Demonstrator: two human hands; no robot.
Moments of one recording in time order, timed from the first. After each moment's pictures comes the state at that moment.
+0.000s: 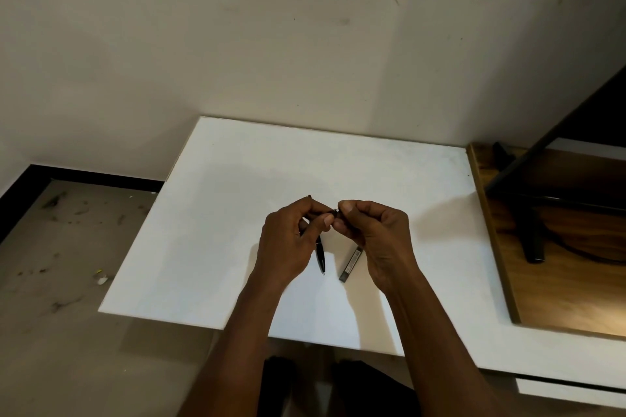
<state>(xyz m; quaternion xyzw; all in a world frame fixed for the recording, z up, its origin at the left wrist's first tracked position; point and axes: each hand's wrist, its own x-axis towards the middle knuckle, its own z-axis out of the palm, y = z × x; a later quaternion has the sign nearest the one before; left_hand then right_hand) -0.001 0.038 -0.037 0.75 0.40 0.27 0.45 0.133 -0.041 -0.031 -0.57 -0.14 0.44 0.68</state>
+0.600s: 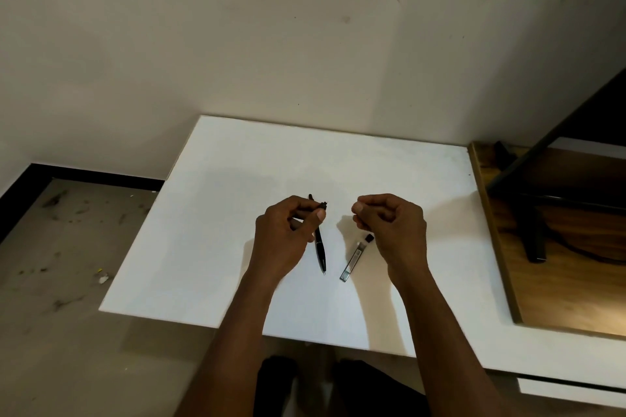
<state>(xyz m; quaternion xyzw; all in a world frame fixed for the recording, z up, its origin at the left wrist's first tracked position) -0.004 0.043 -0.038 0.67 0.46 0.28 0.52 0.152 -0.045 -0.037 -0.73 -0.21 0.30 0.58</state>
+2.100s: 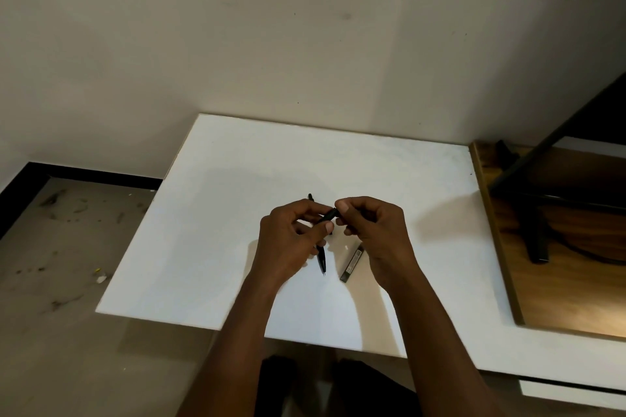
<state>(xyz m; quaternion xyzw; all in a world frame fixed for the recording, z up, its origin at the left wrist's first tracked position) -0.002 0.037 -0.033 0.66 0.44 0.25 0.56 0.139 -0.035 -0.039 -0.66 -0.24 0.38 0.60</state>
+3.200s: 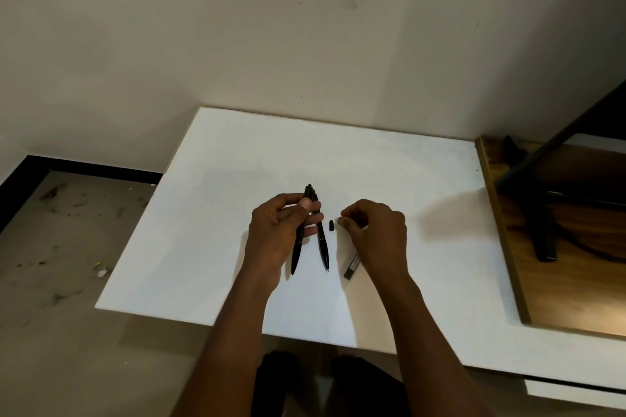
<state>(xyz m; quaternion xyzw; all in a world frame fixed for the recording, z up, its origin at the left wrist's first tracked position) -0.008 0.044 -0.043 0.46 0.45 0.31 0.70 0.133 -0.032 -0.057 -0.83 -0.40 0.16 0.35</state>
